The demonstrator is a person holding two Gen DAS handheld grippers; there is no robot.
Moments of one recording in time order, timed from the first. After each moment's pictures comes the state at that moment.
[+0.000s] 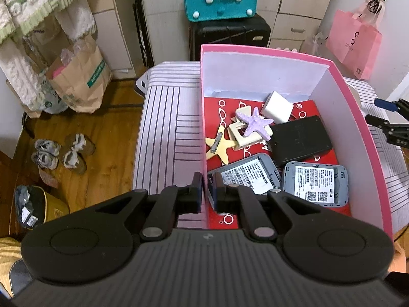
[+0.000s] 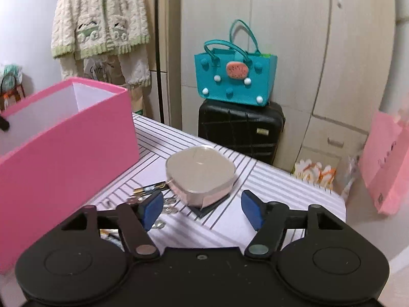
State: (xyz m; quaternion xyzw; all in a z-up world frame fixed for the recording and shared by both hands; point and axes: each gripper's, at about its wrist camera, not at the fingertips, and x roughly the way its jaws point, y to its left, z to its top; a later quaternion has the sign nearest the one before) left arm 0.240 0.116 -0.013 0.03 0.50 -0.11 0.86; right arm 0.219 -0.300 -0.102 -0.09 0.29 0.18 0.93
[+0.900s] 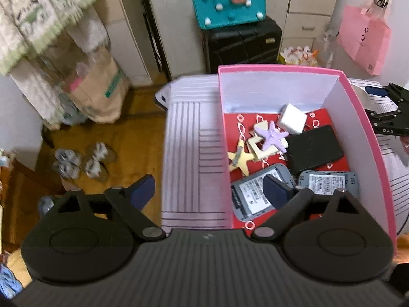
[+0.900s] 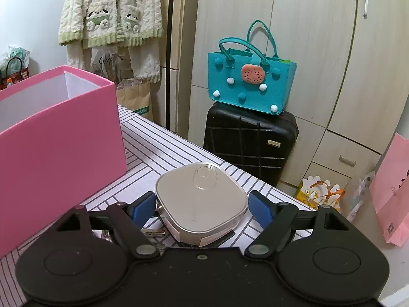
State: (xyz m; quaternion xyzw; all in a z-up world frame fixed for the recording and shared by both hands) left arm 0.240 0.119 0.021 0.08 0.49 -0.08 0.87; right arm 0.270 -0.281 -0.115 -0.12 0.29 0.21 0.93
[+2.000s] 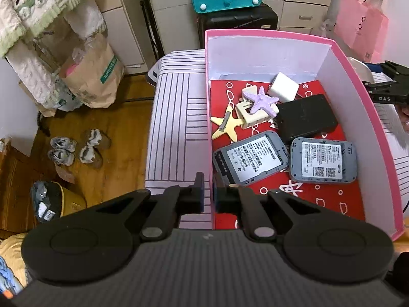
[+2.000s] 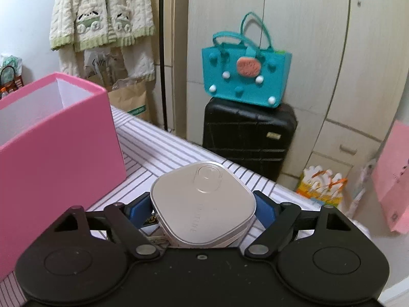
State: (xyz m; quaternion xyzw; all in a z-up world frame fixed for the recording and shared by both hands) left arm 0.214 0.115 -0.009 0.07 0.51 -0.09 0.85; right arm 0.276 -0.277 -0.111 -0.10 0.30 0.19 0.93
